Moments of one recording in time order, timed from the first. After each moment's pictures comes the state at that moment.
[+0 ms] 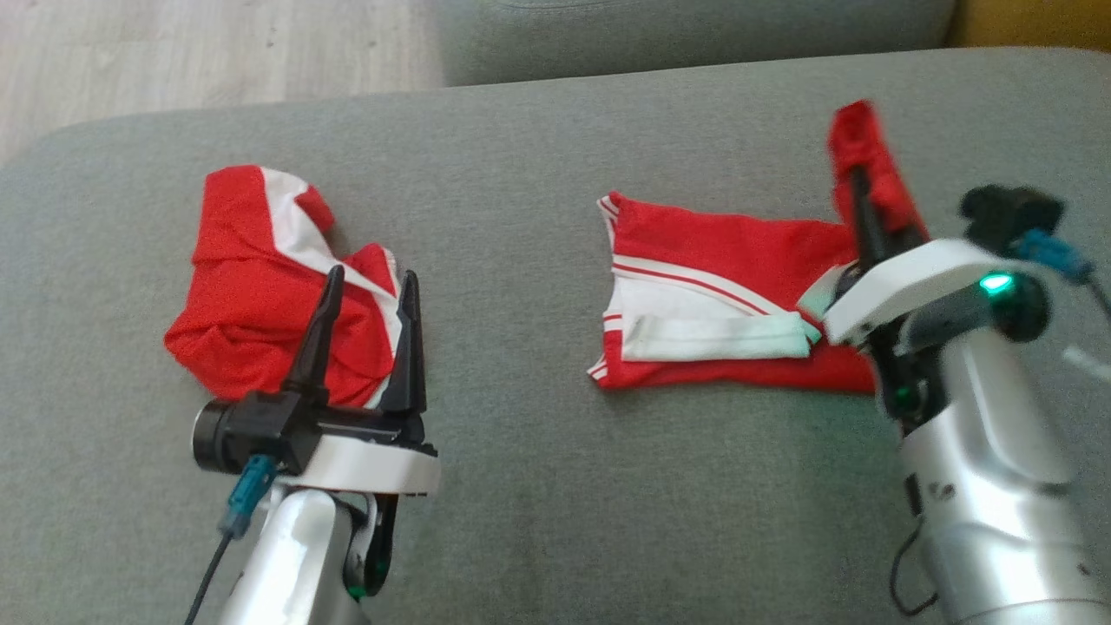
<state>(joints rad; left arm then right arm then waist) -0.24 0.05 -0.26 0.26 -0.24 -0.02 -0.26 -0.54 -0.05 0.00 0.58 0.29 0.13 0.02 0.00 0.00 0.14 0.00</state>
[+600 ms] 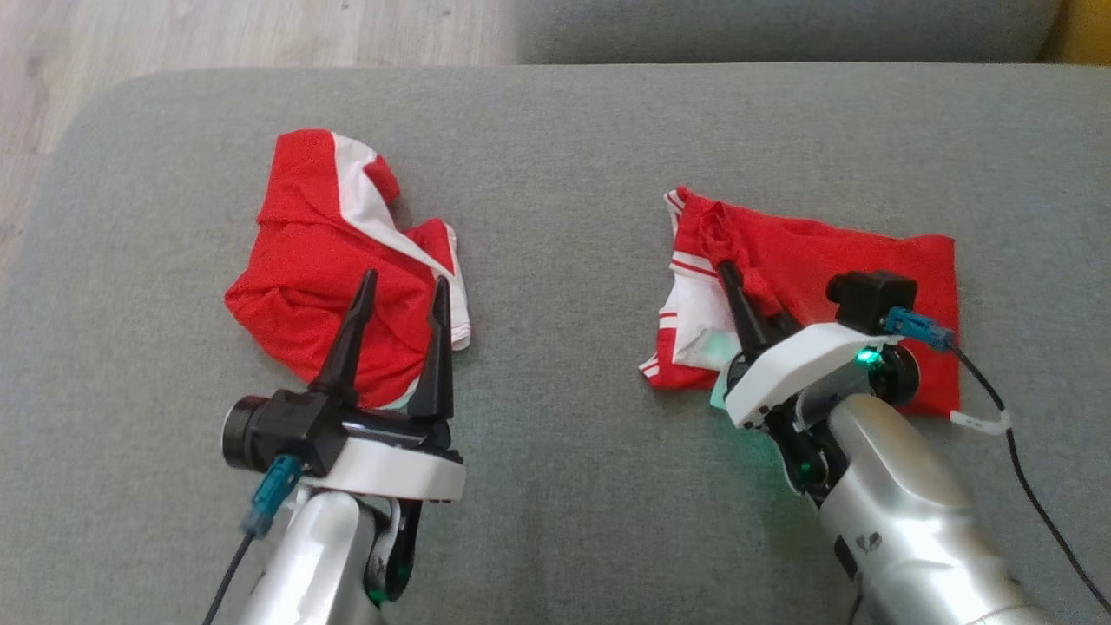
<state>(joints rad) -0.25 0.05 -0.32 0.26 -0.27 -0.01 -0.26 -0.53 -0.06 0.41 0.80 0.57 0.13 -0.16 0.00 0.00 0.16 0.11</state>
